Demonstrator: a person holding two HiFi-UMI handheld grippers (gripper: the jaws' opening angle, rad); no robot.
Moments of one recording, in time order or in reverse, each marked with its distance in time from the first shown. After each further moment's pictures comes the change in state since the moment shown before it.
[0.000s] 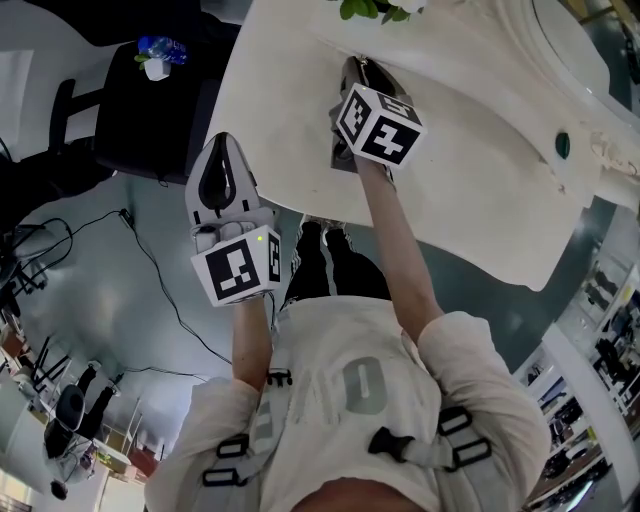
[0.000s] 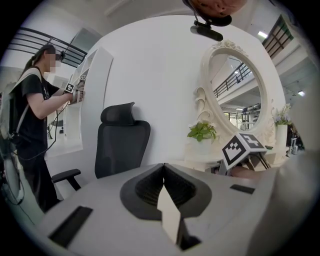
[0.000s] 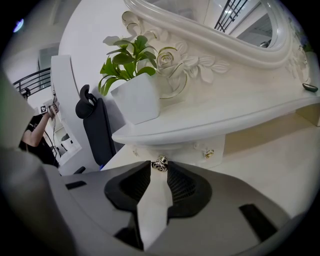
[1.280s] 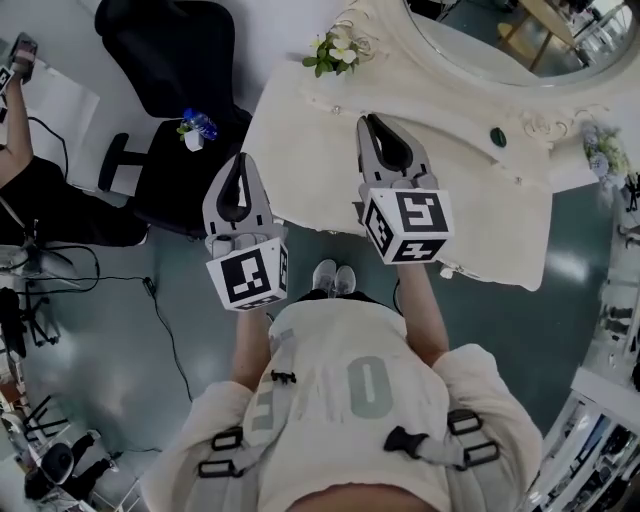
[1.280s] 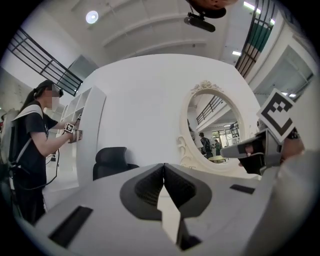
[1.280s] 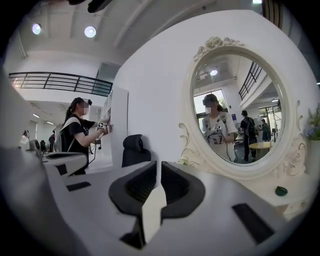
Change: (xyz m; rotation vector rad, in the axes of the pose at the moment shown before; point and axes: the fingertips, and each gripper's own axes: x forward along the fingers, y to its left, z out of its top) left arm -0.139 -0.040 0.128 0.094 -0.347 -0.084; right arm -0.305 0.082 0.100 -0.392 -0.459 0.228
